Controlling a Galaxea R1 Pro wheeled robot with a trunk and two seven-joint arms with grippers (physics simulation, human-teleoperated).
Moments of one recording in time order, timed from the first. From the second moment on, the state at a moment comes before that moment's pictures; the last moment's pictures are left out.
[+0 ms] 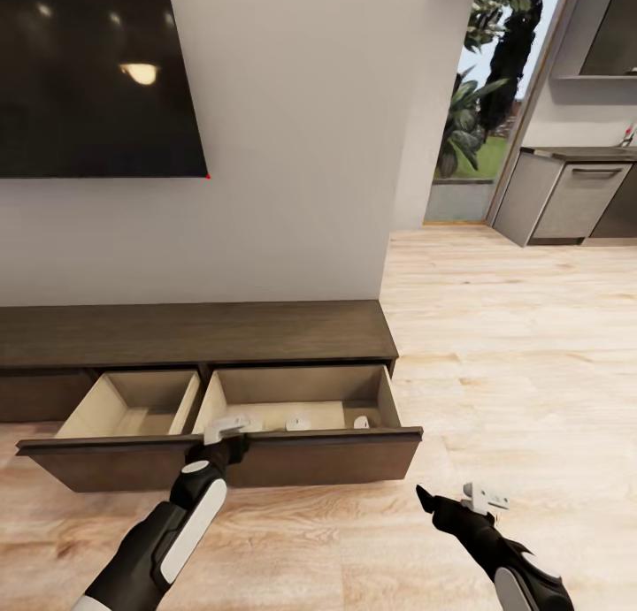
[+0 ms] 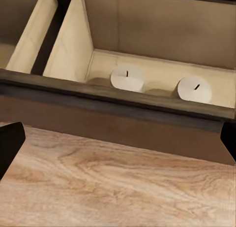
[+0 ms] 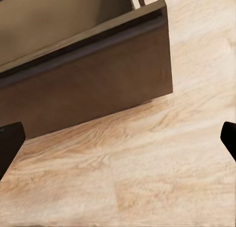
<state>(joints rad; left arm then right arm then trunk) -0.42 0.06 -0.36 -1.20 0.51 0.43 0.59 -0.05 -0.08 -0.01 -1.43 -0.44 0.44 -0.04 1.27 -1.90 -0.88</state>
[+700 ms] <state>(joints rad) -0.42 0.06 -0.45 -0.69 0.35 -0.12 0.49 -0.30 0.12 0.24 -0.75 -0.21 -0.01 -0.22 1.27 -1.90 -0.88</state>
